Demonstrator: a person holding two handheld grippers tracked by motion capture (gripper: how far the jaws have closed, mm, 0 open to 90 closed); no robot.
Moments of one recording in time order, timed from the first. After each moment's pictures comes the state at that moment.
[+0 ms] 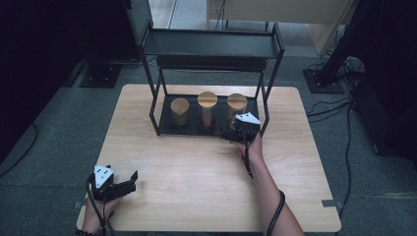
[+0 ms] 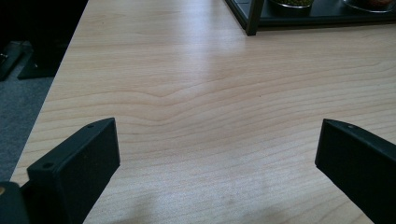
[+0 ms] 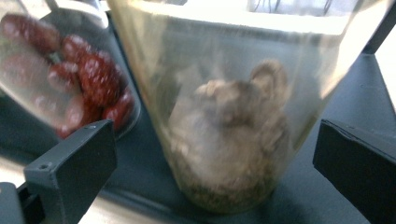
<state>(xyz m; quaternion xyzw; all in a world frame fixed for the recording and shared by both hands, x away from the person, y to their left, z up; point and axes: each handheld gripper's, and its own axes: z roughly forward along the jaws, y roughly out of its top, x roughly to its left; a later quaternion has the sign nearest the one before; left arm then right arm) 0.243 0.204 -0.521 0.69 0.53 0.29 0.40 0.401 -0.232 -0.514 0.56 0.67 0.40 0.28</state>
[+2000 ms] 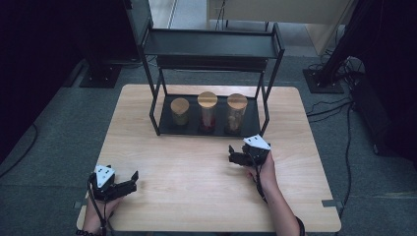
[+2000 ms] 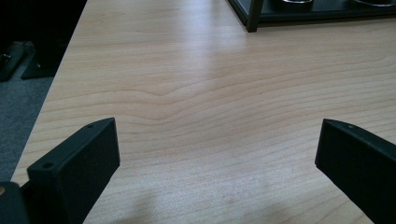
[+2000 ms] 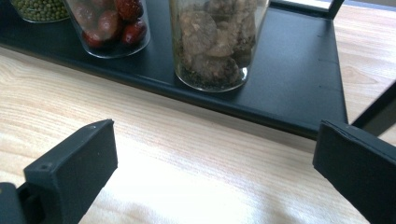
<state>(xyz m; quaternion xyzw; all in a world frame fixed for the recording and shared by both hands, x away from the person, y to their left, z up) 0.243 0.202 -0.521 0.69 0.53 0.29 0.39 0.320 -0.252 -0.520 0.53 0.69 0.38 0.31</state>
